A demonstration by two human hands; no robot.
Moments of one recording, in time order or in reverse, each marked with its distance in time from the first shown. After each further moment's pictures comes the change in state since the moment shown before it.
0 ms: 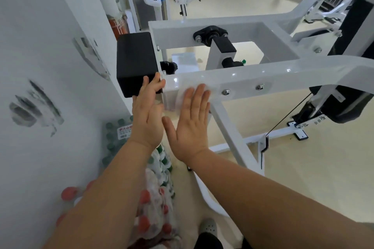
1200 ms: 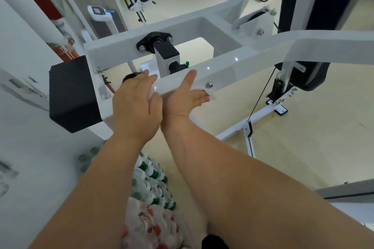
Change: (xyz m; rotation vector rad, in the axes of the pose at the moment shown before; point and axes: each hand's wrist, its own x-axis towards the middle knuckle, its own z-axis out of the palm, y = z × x) left_hand 0.056 0.071 0.075 0.540 -0.127 0.313; right_hand 0.108 0.043 -0.068 1.182 0.414 1.146
